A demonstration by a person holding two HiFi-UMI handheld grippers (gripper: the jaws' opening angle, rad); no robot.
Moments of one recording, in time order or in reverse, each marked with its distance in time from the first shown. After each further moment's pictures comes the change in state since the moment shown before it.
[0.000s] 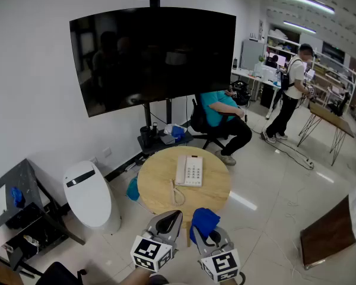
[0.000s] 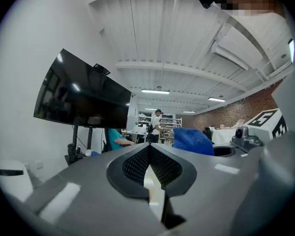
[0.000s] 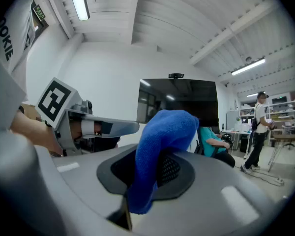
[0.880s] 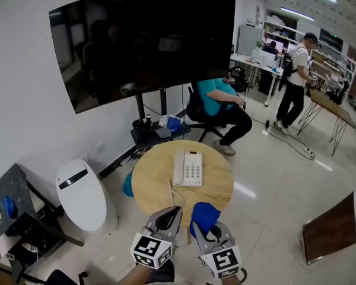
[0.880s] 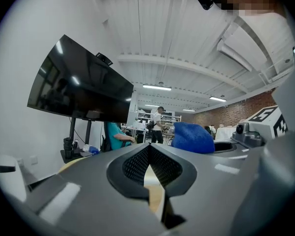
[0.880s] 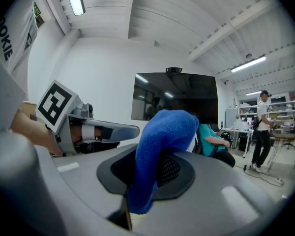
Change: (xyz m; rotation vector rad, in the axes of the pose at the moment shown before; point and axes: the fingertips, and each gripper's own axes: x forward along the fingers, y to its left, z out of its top) left arm 0.065 0.055 -0.032 -0.036 0.036 -0.022; right arm 0.070 -0.041 -0.019 -0.004 0.026 -0.019
